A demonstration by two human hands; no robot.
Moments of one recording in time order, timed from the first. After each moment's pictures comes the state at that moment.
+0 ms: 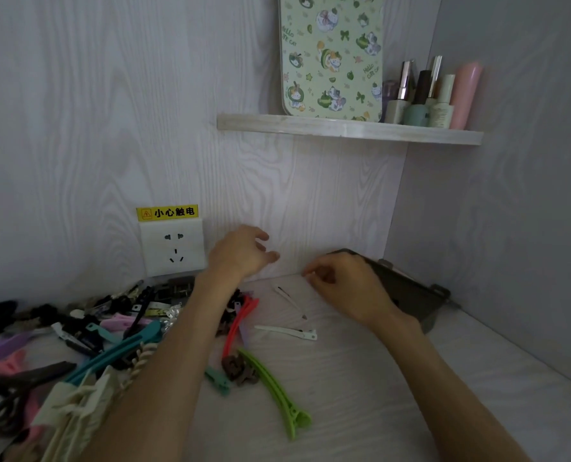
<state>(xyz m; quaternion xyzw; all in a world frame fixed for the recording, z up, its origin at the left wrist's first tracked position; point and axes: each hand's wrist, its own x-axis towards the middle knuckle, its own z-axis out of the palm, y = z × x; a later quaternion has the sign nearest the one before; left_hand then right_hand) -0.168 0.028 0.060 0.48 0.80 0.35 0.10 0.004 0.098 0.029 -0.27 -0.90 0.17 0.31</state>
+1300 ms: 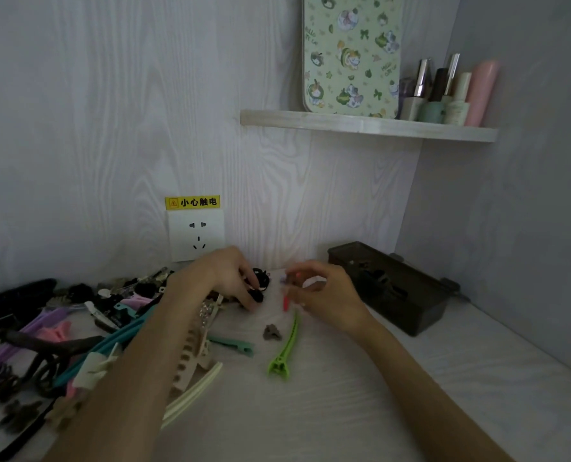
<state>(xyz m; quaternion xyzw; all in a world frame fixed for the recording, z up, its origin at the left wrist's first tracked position) -0.190 -0.027 0.053 0.53 0.82 0.14 0.17 -0.021 0.057 0.008 -0.25 -0.80 0.42 0.35</state>
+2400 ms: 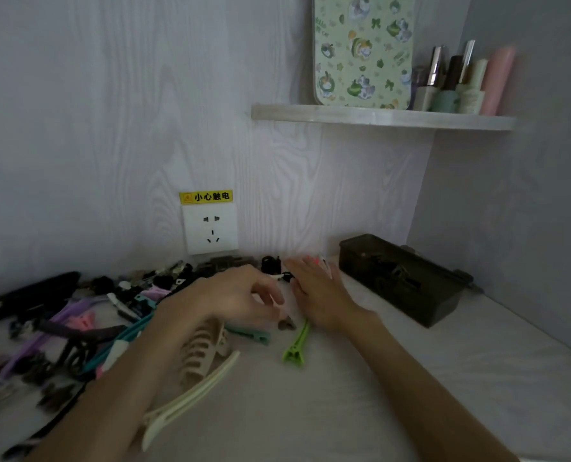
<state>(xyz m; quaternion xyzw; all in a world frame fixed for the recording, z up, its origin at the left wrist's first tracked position) -0.165 -0.069 0.044 0.62 0.73 0.18 0.21 -0.045 0.056 -0.008 -0.26 -0.95 0.09 0.16</state>
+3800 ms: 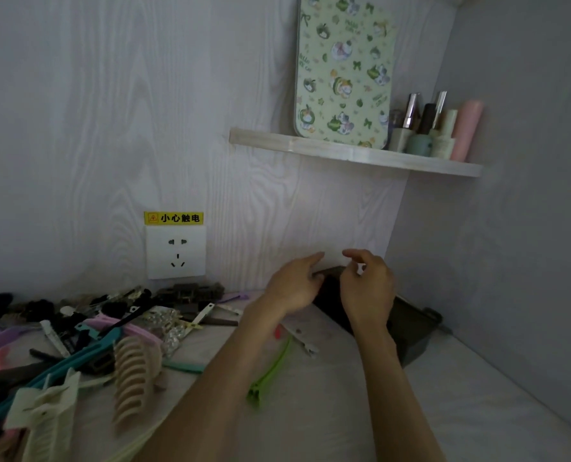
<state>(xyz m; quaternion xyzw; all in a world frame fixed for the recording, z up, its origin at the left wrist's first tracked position) -0.111 0.056 0.041 0.59 0.69 0.38 0.17 -0.007 0.106 0.032 -0.45 -0.69 0.15 0.55</state>
